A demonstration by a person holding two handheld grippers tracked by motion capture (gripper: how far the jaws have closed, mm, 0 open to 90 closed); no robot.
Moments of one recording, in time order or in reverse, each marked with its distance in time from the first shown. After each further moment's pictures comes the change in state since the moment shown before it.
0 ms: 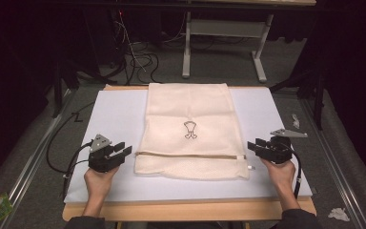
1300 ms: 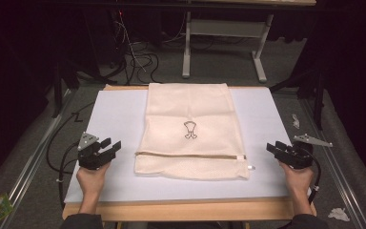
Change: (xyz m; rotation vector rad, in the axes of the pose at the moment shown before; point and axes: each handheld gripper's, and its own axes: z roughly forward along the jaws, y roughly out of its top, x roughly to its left) left arm 0.026 -0.005 -0.006 -0.042 0.137 -0.076; right arm -0.045 -0.024 -0.029 -0.076 -0.092 0.072
